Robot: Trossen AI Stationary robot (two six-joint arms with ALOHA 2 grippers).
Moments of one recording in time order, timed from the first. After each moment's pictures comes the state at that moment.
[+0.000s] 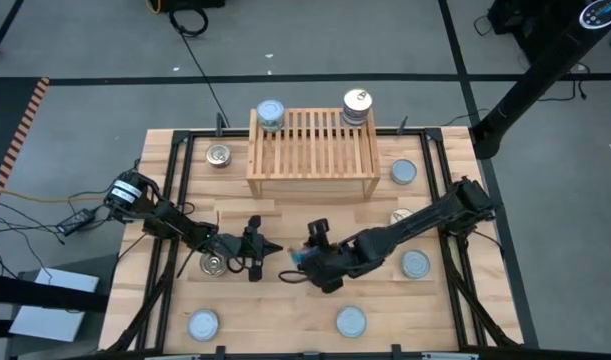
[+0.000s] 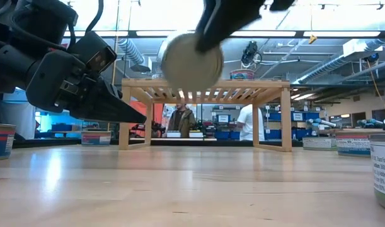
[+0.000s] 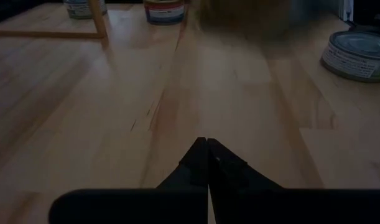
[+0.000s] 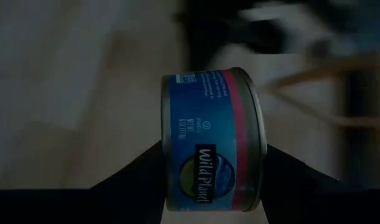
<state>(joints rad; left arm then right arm) -0.38 1.69 0.33 0.99 -0.42 -0.18 0.40 1.90 1.59 -0.74 0.51 -0.09</state>
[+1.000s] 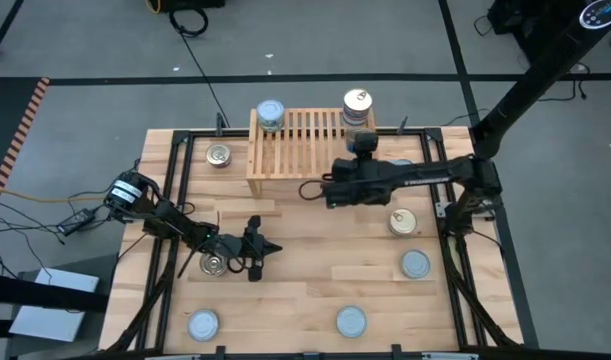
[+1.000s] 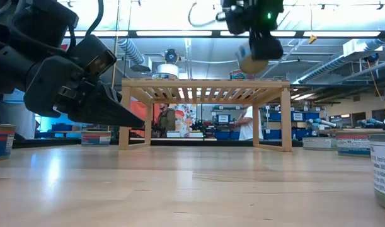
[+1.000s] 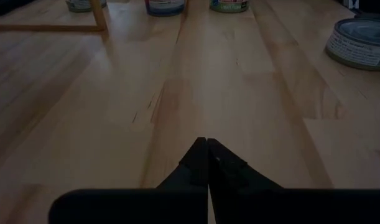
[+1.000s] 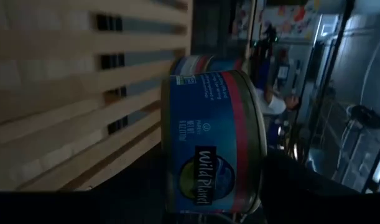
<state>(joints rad) -0.38 1.69 0.33 0.96 -0.42 -0.18 0.00 1.76 1.58 -1.45 1.18 0.05</state>
